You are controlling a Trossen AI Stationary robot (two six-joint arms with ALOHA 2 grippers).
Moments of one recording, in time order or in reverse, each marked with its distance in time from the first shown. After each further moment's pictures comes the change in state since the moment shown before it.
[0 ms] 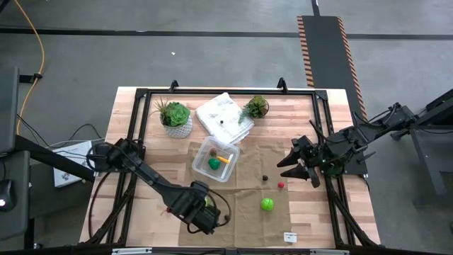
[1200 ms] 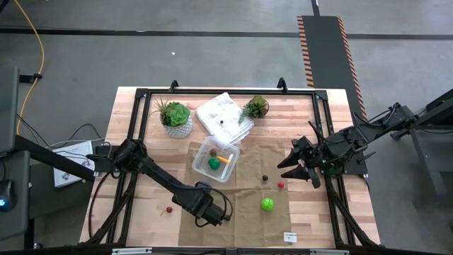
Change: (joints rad) left arm 0.066 0.054 -0.280 0.265 0.128 0.032; right arm 0.000 0.000 0.000 -0.014 -0.018 0.000
